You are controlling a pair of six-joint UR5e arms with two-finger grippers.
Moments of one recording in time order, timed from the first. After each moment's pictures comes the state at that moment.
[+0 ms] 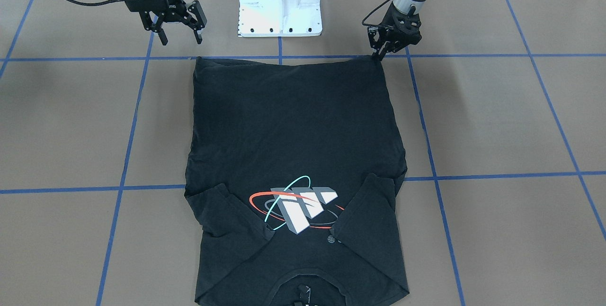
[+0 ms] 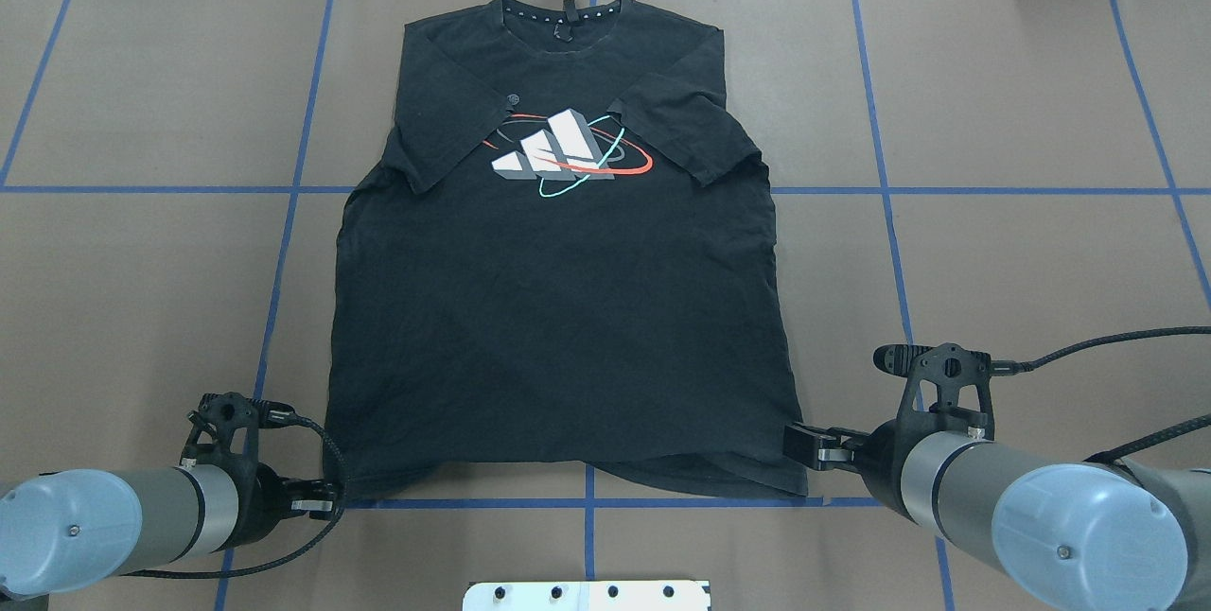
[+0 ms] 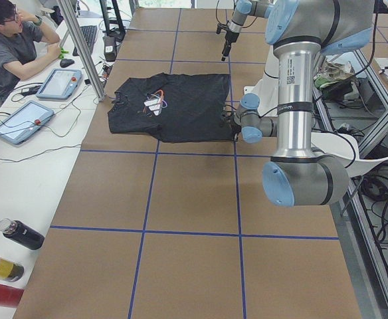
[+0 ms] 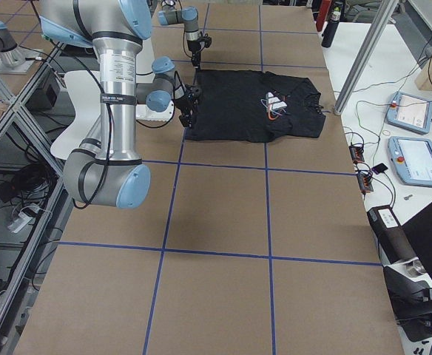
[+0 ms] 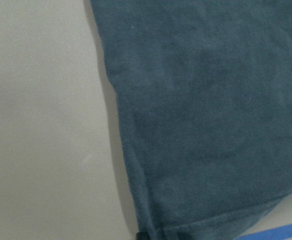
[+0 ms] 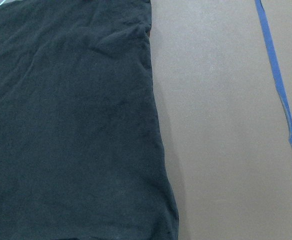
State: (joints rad) left arm -0.17 -1.47 -2.03 -2.22 -1.56 -1.34; right arm 0.16 -1.60 2.32 -1.40 1.38 1.55
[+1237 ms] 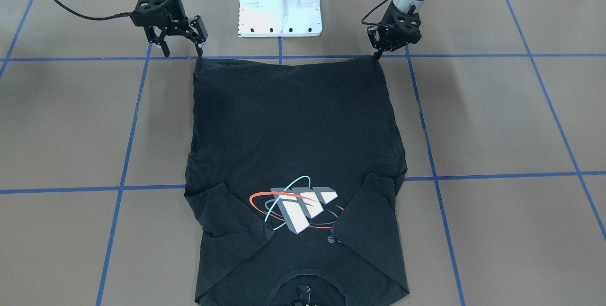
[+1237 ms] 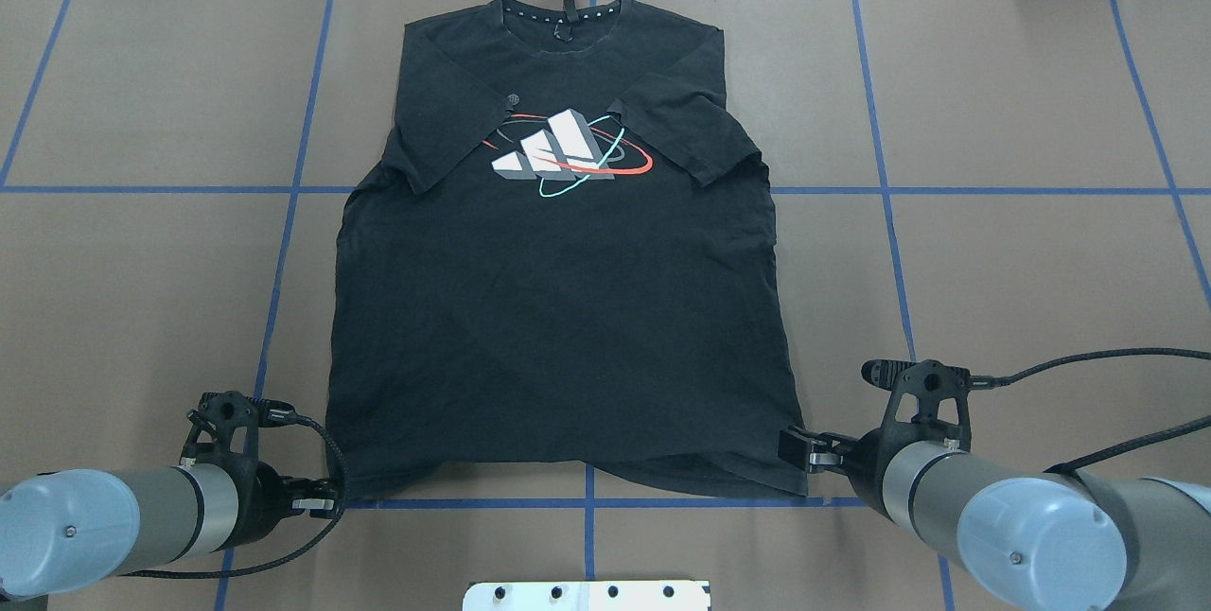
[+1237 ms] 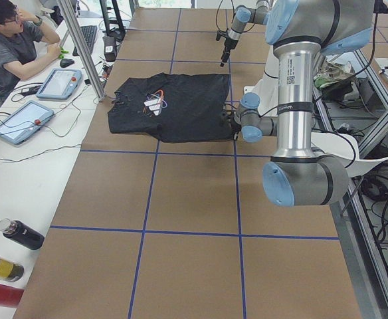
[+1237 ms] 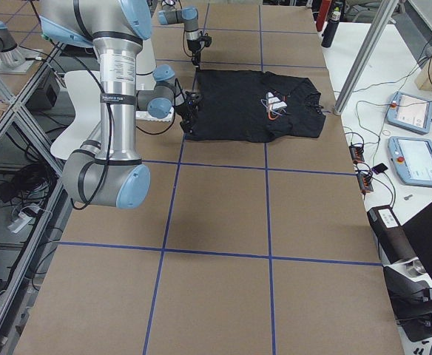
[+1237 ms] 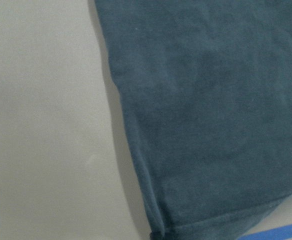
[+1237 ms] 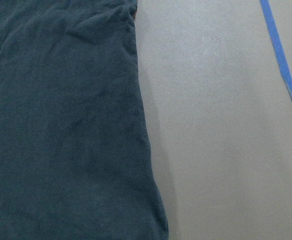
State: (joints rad) left arm -0.17 -1.48 -2.04 -2.22 -1.56 -1.34; right arm 0.12 -1.61 2.20 -1.29 1.33 1.59
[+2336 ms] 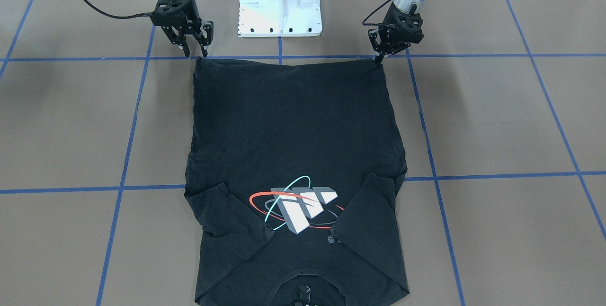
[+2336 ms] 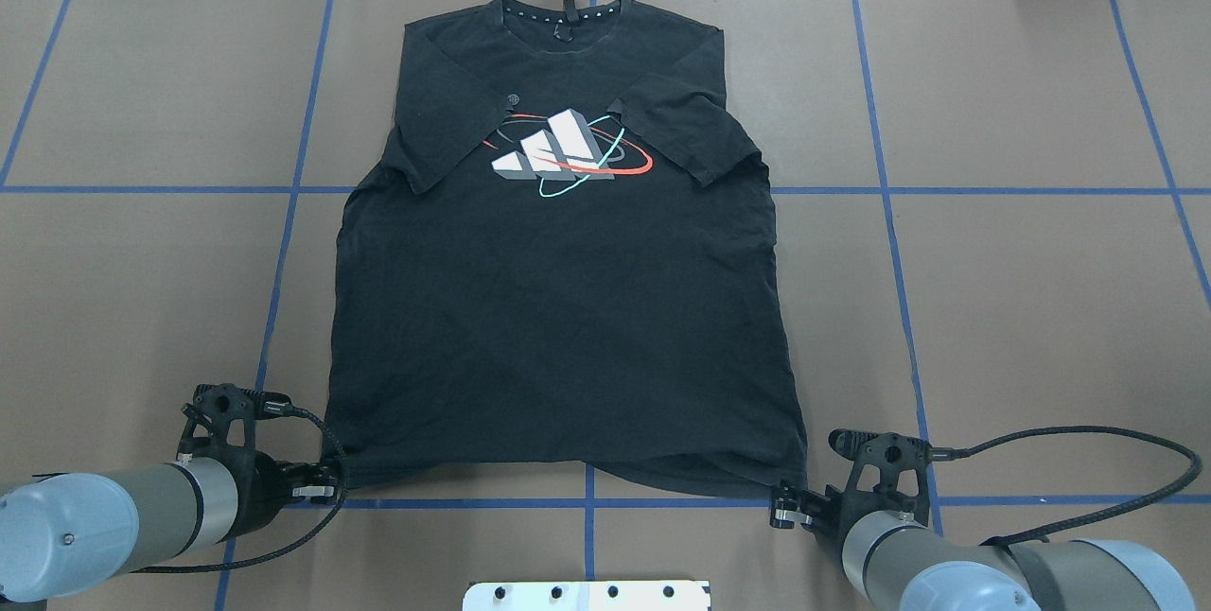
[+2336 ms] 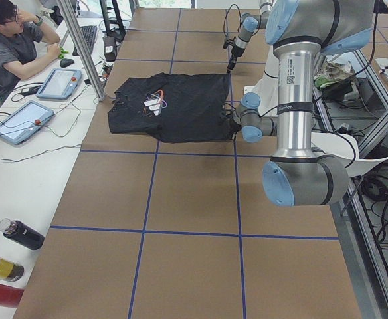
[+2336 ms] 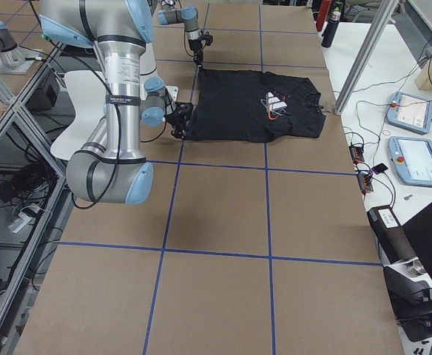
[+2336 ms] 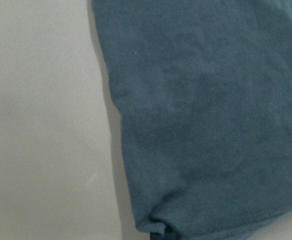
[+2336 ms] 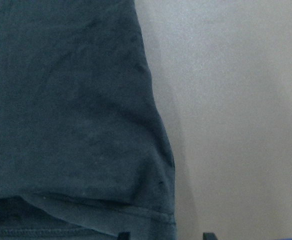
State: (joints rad) left arm -0.16 -1.47 -2.04 -2.22 -1.49 -1.34; right arm 0.00 -1.57 2.11 -1.30 1.25 1.70
